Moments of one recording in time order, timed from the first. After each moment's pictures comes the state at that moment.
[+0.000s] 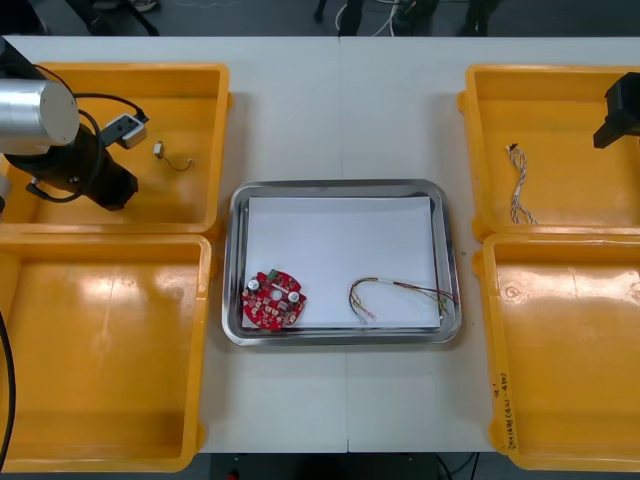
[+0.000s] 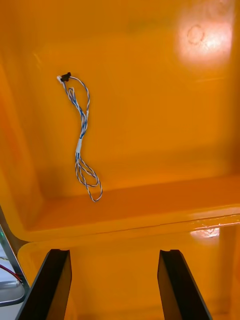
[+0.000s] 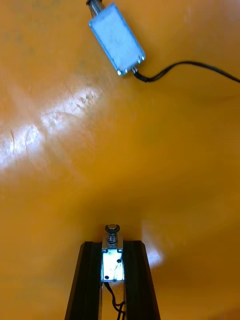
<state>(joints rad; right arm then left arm) -0.86 -0.86 0.02 -1.47 -0.83 1.91 1.19 -0.77 0.59 -0.04 -1.11 0.55 1.39 -2.11</state>
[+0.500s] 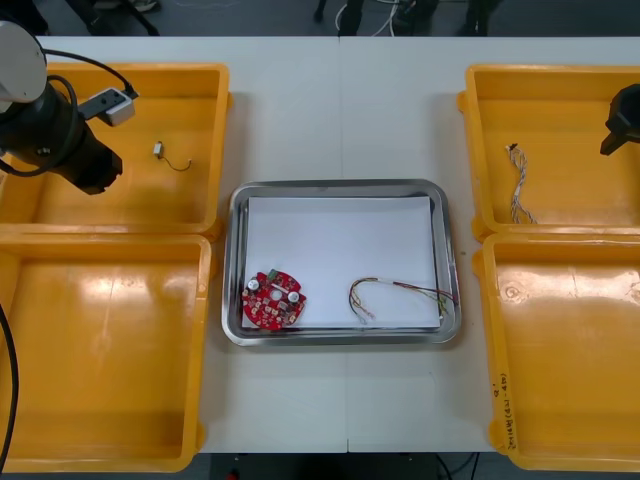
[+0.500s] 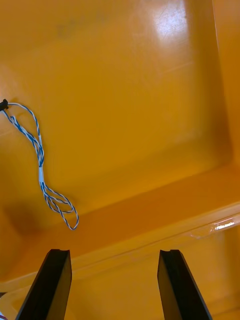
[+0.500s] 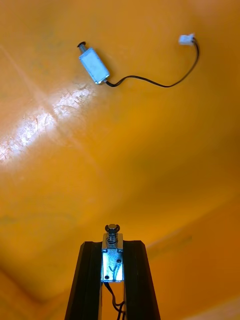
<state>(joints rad) -0.90 -0.81 0.02 -1.28 -0.68 1.84 1.13 -0.77 0.59 0.06 -1.36 0.53 1.69 -2.11</state>
